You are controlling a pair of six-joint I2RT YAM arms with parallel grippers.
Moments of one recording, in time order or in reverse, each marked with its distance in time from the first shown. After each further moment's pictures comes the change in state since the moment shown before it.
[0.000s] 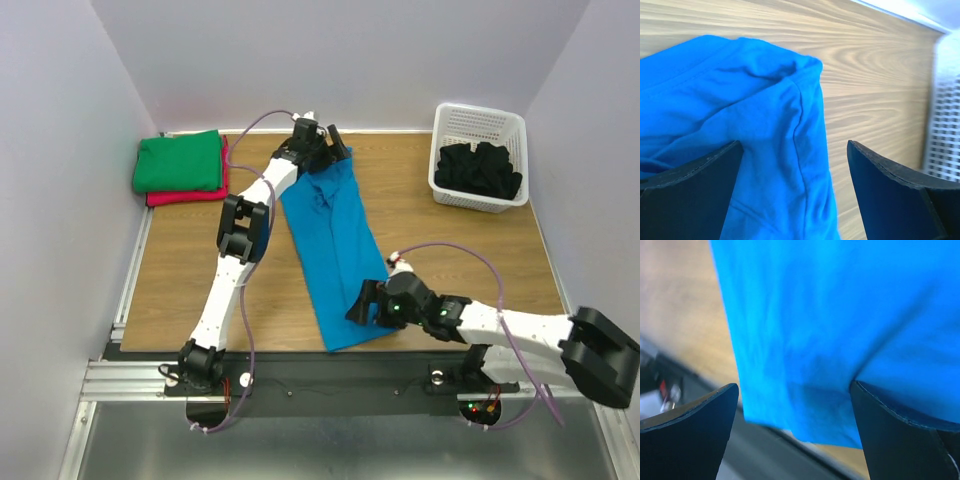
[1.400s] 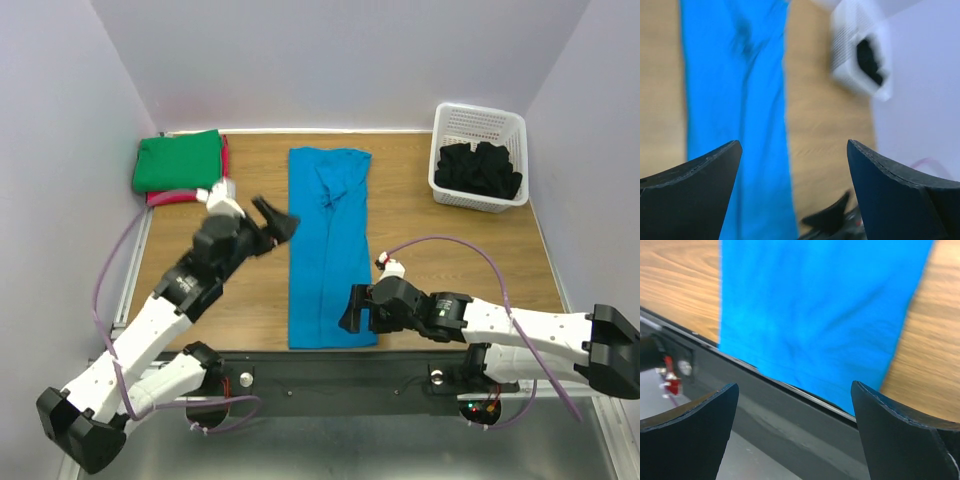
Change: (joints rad) left arm -0.212 -1.795 -1.534 0.021 -0.324 -0.179; right arm 0.259 -0.005 0.230 -0.270 0.194 0.080
